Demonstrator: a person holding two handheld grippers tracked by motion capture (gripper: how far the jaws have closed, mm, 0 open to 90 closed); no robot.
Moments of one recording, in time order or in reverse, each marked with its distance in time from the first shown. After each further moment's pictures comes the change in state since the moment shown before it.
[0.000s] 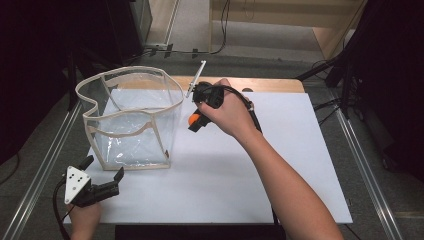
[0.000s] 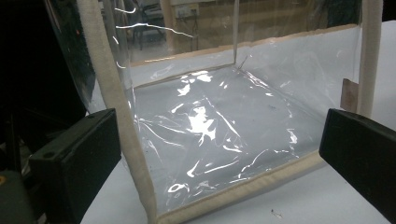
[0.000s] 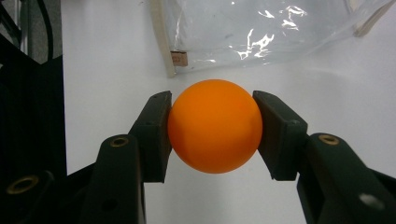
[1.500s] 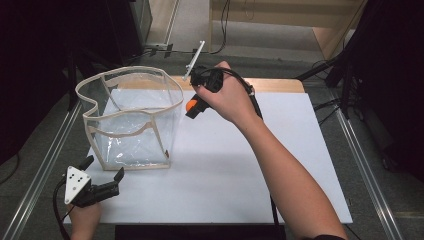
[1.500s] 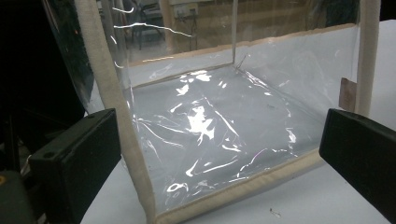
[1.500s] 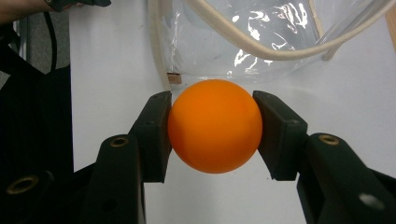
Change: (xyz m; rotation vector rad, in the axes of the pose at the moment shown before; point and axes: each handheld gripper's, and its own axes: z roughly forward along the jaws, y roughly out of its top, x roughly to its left) left arm 0.000 0.000 0.000 0.004 -0.005 0.006; right arm -0.004 0.022 -0.037 -0.016 -0.021 -0.015
